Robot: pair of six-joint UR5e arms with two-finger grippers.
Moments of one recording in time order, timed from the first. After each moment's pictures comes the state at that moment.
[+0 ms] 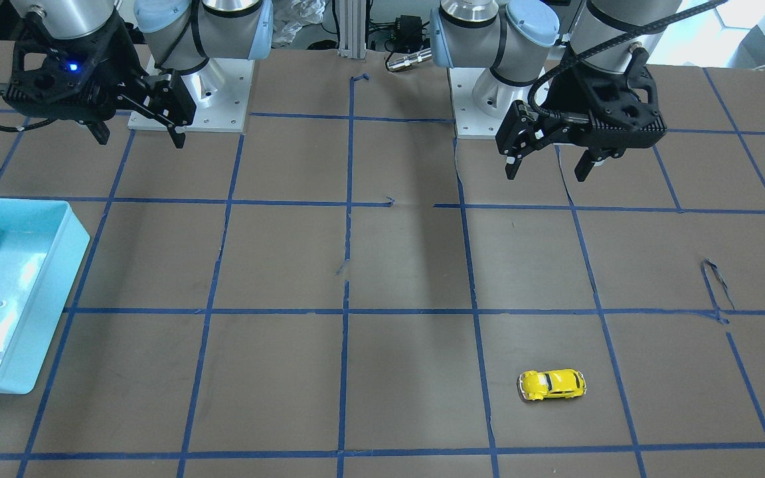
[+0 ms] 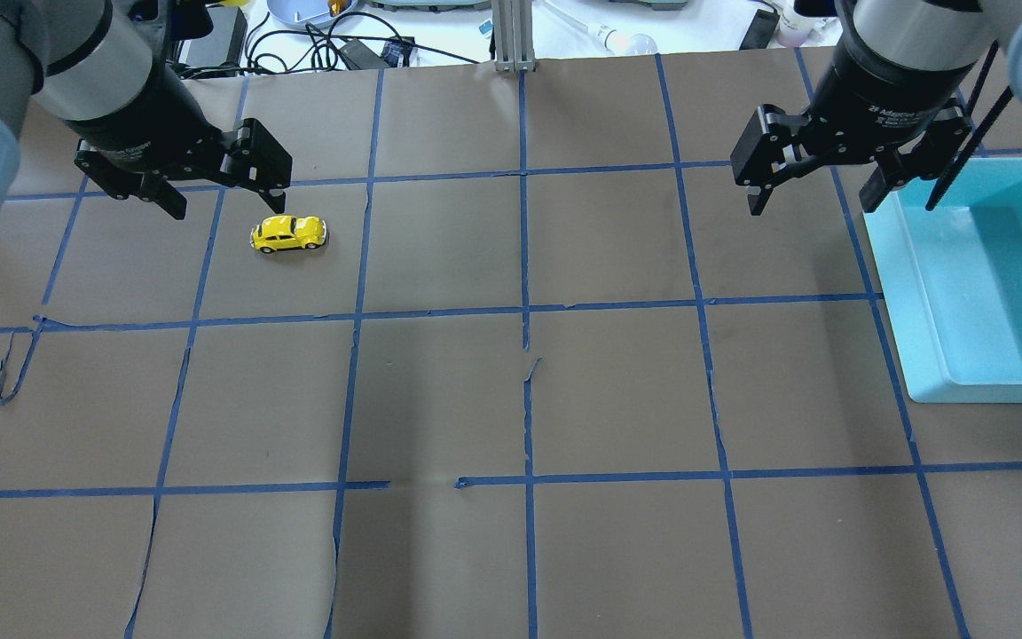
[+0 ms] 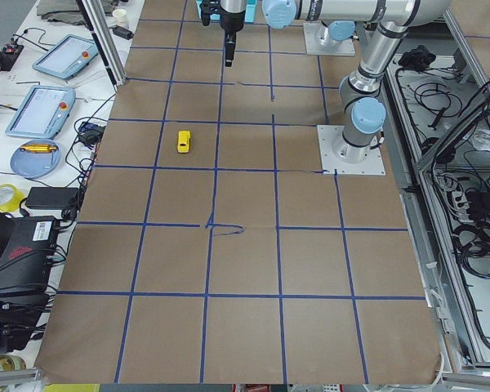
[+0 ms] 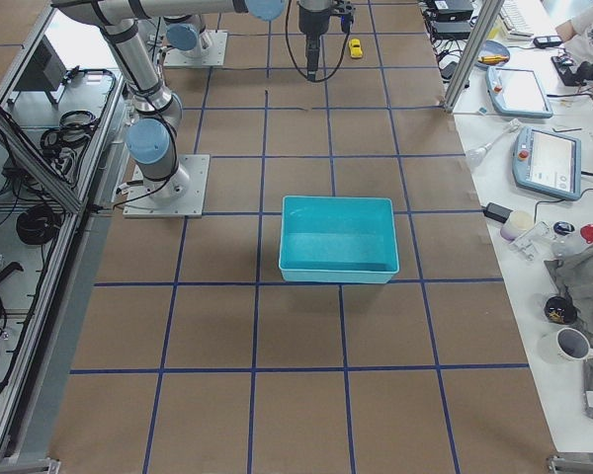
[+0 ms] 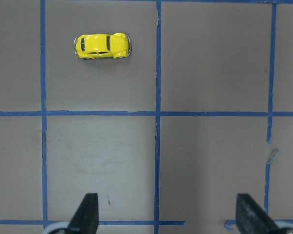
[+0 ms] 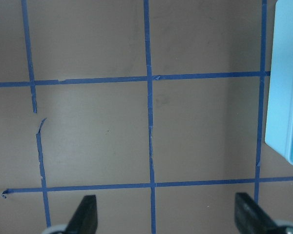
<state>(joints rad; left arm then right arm) -1.54 -1.52 -1.62 -1.47 1.55 0.02 1.56 -1.63 1.55 -1.50 -1.58 0.02</state>
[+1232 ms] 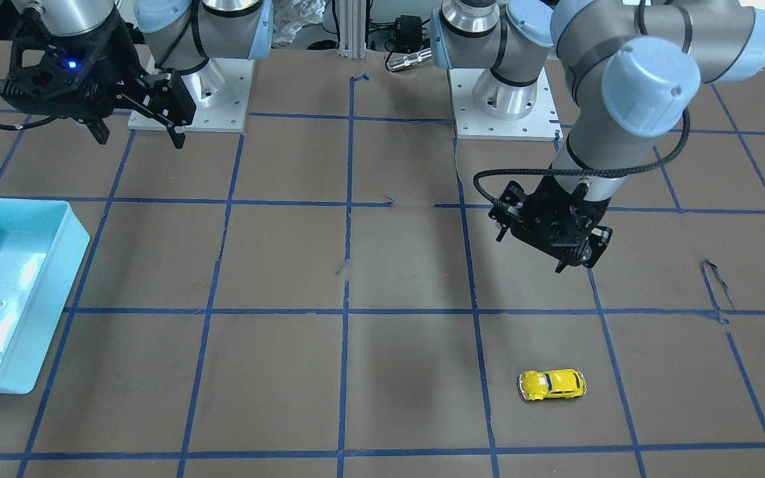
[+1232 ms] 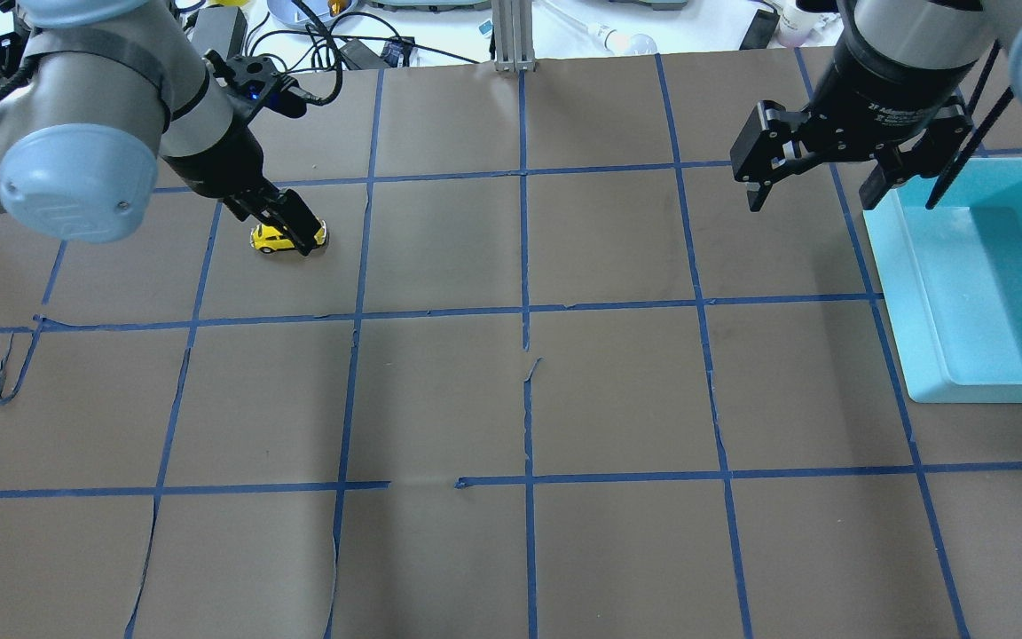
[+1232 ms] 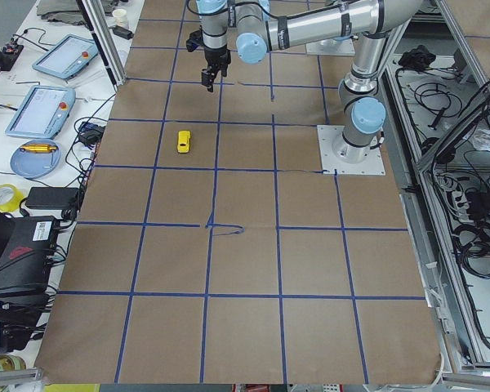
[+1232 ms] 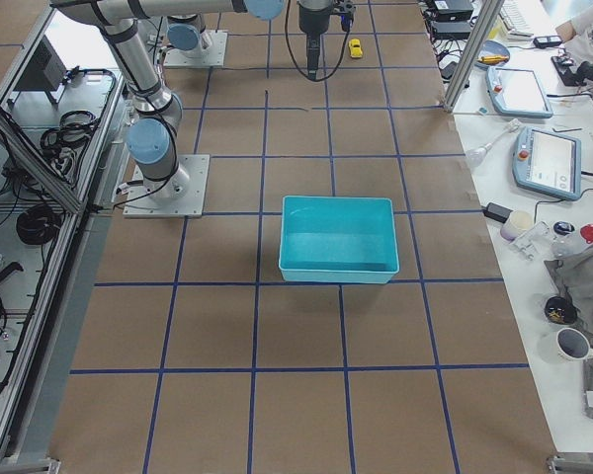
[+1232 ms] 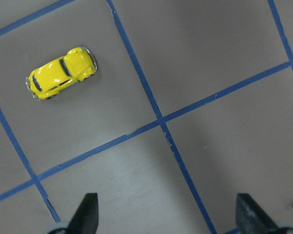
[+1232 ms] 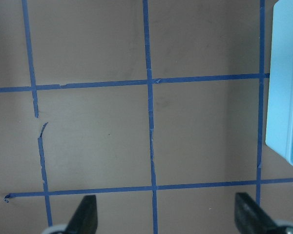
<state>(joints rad) -1.51 -1.74 -1.69 -1.26 1.55 0.69 1.56 -1.63 1.55 -1.51 -1.58 0.03</state>
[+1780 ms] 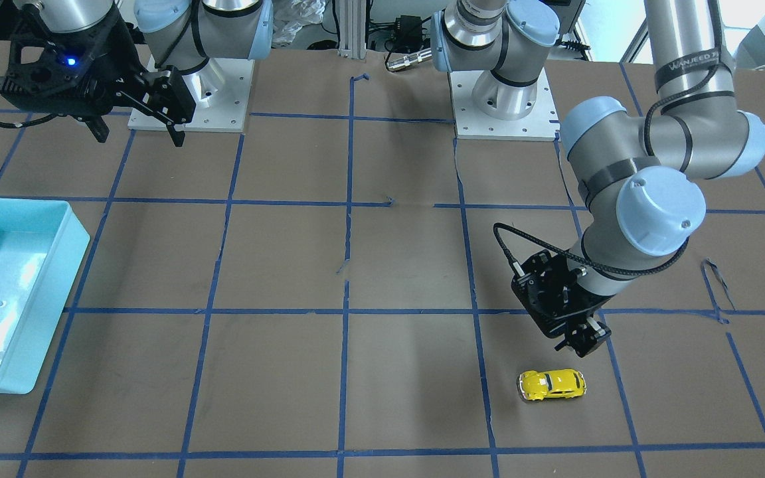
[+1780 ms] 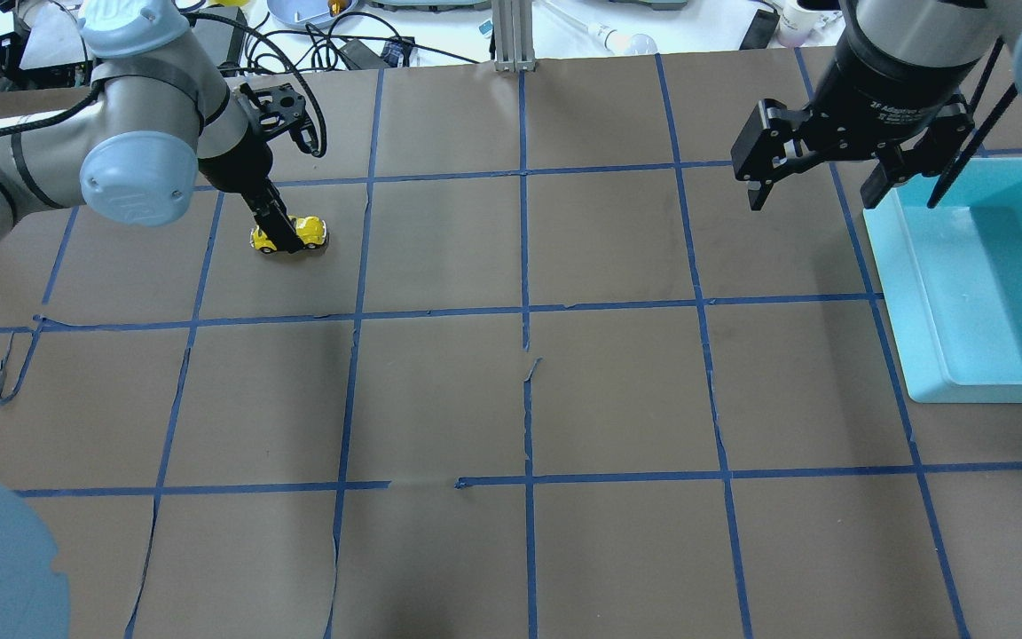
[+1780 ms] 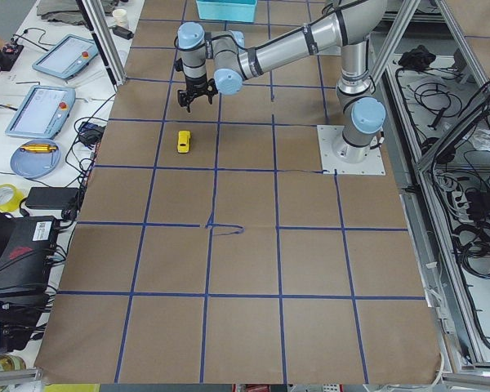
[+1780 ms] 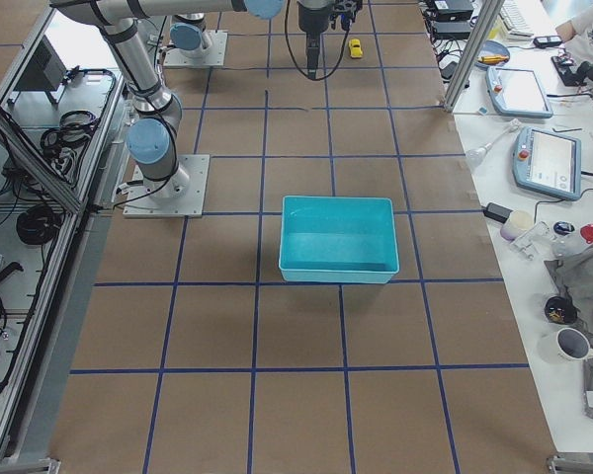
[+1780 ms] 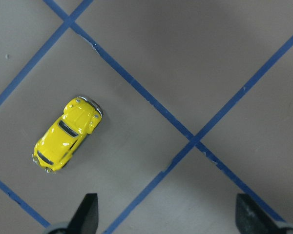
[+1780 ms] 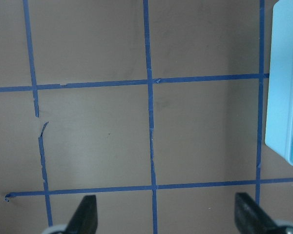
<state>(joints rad) -1.46 -1.95 -1.63 -1.13 1.54 1.24 1.56 -1.63 1.55 -1.50 -1.58 0.03</state>
